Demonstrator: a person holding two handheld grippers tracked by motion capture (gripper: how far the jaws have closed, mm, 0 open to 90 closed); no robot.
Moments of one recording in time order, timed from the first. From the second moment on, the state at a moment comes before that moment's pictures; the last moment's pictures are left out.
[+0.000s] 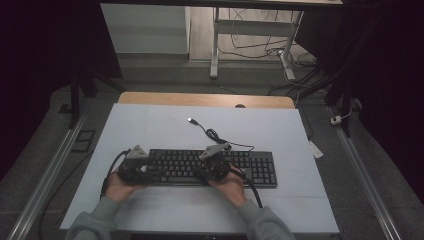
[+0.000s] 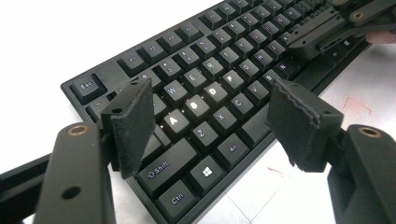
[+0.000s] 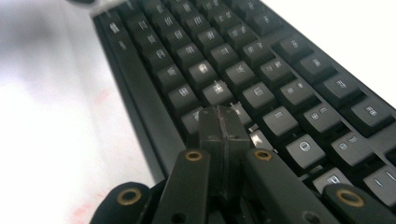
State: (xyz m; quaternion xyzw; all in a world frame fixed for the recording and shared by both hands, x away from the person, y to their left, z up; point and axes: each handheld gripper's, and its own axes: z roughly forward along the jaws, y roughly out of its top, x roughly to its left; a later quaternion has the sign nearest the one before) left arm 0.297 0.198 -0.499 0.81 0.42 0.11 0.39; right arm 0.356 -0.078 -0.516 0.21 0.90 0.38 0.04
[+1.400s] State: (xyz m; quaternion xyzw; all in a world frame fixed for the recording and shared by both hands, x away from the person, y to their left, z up) left arm 0.296 0.200 -0.499 0.81 0.42 0.11 0.39; right arm 0.342 -0.156 -0.489 0.26 0.86 0.43 0.10
